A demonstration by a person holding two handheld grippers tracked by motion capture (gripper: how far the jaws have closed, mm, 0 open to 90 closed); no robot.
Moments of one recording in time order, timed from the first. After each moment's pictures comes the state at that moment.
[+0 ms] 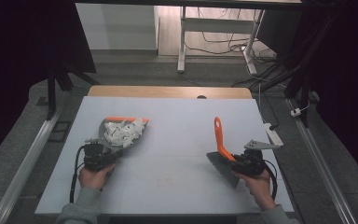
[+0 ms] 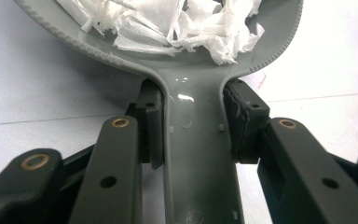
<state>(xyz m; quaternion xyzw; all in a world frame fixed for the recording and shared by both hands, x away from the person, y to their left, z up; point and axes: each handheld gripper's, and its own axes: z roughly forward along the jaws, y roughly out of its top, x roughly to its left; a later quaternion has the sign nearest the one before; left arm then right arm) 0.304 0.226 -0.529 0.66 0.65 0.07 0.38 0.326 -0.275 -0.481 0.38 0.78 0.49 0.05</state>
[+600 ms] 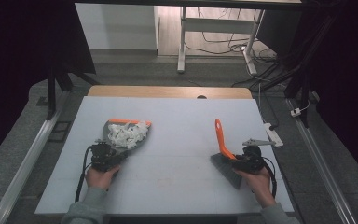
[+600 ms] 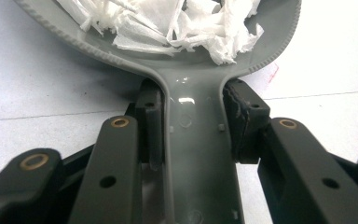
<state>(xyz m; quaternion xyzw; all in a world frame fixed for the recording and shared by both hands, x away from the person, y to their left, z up) 0.311 0.209 -0.537 0.66 0.66 0.08 0.35 0.347 -0.283 -0.500 0.44 0.79 0.44 0.03</state>
